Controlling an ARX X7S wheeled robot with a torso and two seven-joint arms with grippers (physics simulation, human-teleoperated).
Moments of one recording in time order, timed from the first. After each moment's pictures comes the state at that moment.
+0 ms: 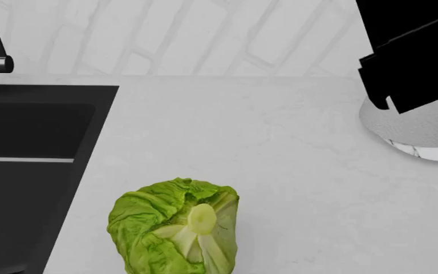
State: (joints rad) left arm -1.40 -1.12 1.38 0.57 0.32 -1.19 0.82; right arm 2.22 1.01 -0.91 -0.29 2.20 1.32 1.07
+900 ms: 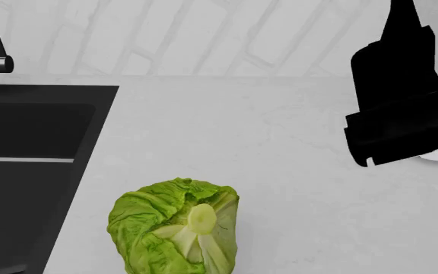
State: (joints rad) left arm -1.02 -0.74 0.11 0.96 -0.05 -1.34 0.49; right arm 1.91 1.21 -0.73 -0.64 2.07 0.99 1.02
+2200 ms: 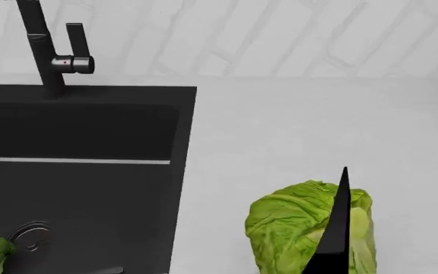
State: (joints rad) left arm 0.17 -0.91 -0.21 1.03 -0.90 -0.41 -0.68; right arm 2.24 1.26 -2.74 -1.04 0.72 -0.20 1.53
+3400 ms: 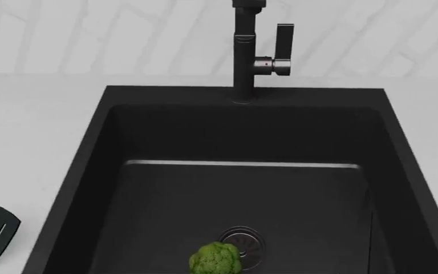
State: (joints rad) left arm 0.16 -0.98 -0.12 1.00 -0.94 -0.36 -0.74; right arm 2.36 1.29 -2.99 -1.04 0.58 -0.28 1.57
